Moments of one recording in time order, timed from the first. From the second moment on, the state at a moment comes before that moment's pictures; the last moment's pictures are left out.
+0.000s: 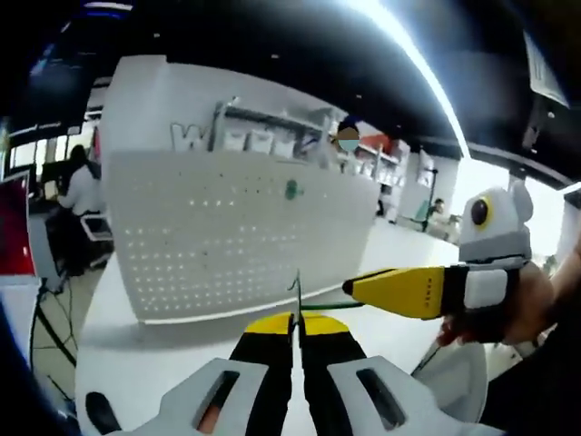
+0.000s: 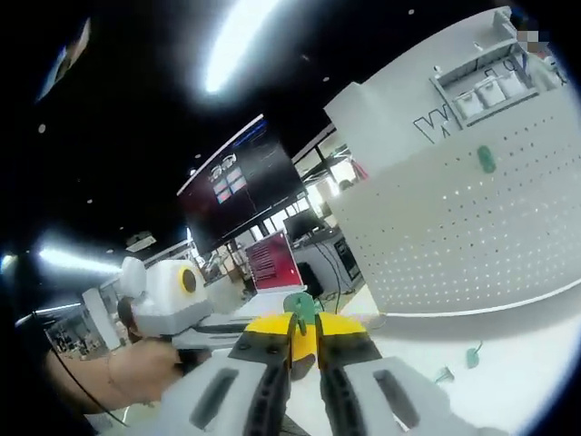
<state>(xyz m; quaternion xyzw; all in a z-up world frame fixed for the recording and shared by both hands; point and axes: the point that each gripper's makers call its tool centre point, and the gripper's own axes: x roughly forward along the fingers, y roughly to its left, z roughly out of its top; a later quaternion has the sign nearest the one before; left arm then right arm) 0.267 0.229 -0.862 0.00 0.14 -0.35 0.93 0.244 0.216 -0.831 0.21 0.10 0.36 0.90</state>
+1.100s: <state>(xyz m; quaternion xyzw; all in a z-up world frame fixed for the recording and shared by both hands) 0.264 0.214 -0.835 0.08 0.06 -0.37 0.92 0.248 0.223 -0.817 0.20 0.10 0.38 0.90</state>
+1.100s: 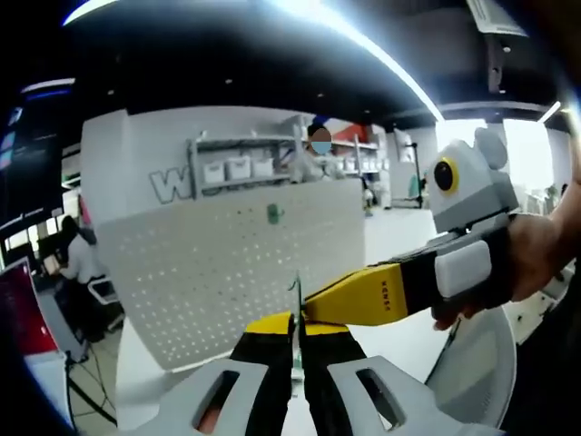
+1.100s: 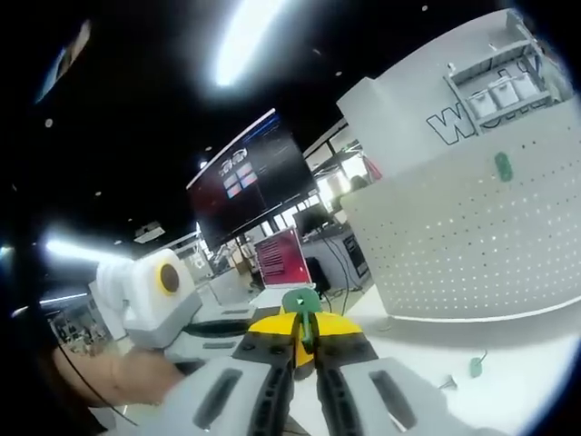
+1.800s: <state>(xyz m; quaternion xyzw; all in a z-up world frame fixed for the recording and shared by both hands) 0.259 0.209 -0.830 0.01 0.07 -0.37 0.93 0.244 0.219 -0.809 0.18 0.07 0.37 0.91</state>
